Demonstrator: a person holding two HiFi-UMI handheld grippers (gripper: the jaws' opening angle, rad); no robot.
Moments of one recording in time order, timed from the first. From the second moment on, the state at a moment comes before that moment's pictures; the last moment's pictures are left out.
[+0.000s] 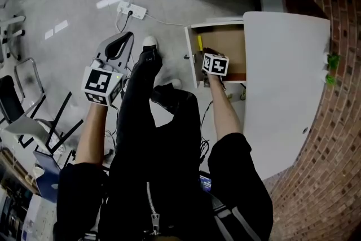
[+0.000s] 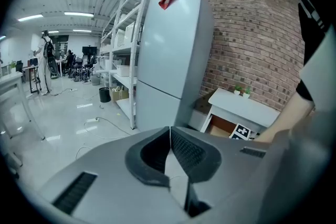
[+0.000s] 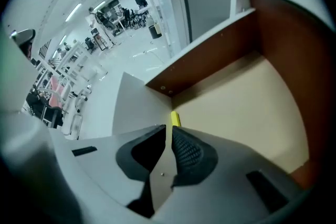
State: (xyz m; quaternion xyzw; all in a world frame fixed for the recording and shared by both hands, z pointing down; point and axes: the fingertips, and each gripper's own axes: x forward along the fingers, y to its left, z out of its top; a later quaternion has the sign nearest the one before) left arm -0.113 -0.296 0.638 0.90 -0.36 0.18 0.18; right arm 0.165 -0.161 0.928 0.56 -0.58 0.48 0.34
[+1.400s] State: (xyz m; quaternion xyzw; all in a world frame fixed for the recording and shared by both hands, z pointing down) left arm 0.051 -0.257 0.383 0.97 -0.21 0.07 0.05; right arm 0.252 -0.096 0.443 0.78 -0.60 0.17 0.10
